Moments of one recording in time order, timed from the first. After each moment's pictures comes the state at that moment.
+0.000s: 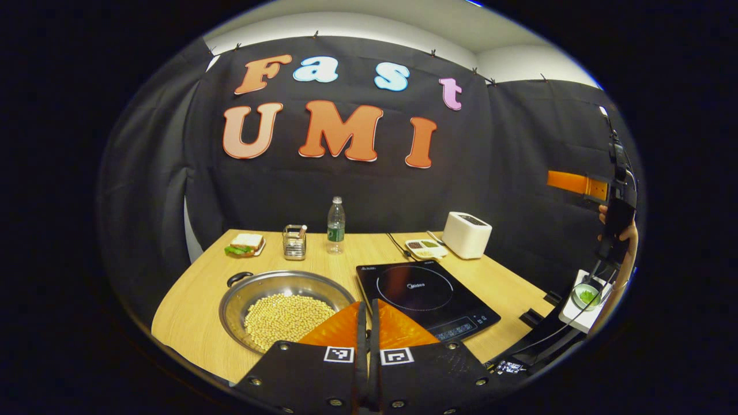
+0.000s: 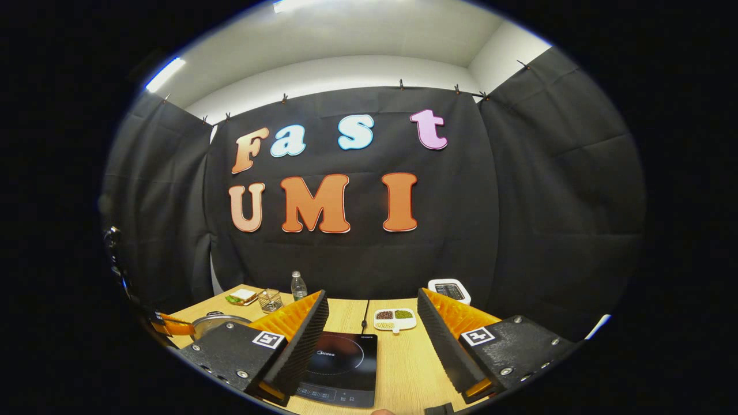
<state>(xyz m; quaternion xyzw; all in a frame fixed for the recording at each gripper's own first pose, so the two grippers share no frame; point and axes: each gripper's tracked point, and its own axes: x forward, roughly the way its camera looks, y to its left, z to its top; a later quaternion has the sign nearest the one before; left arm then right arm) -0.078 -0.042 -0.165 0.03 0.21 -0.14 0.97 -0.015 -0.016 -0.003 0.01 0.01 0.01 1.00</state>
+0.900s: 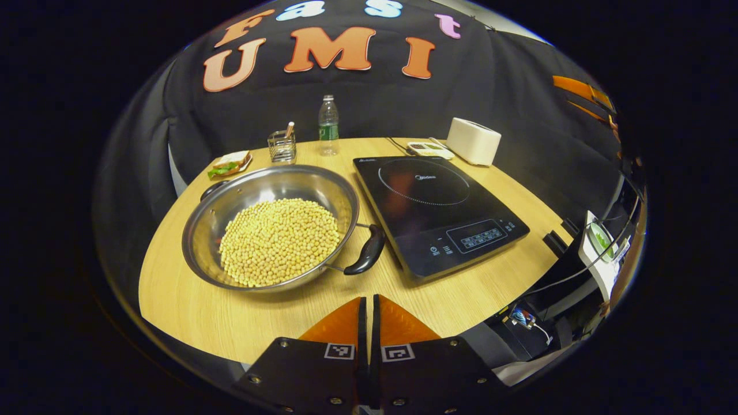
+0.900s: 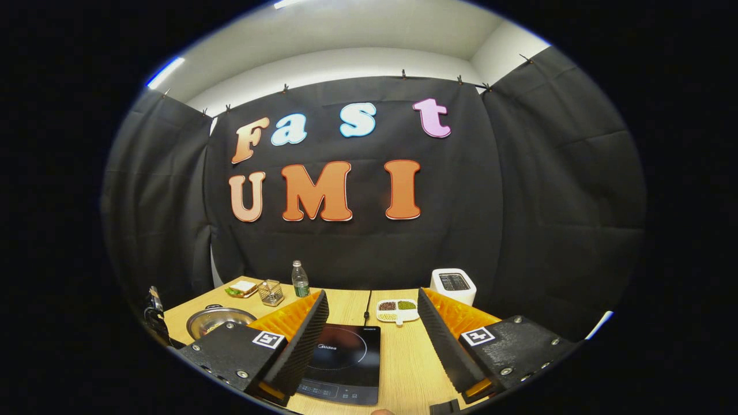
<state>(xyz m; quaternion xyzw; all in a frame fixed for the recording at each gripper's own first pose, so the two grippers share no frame) -0.123 -0.010 -0.312 0.07 0.40 -0.13 0.90 -0.005 -0.012 -0.030 0.01 0.04 0.02 1.00</state>
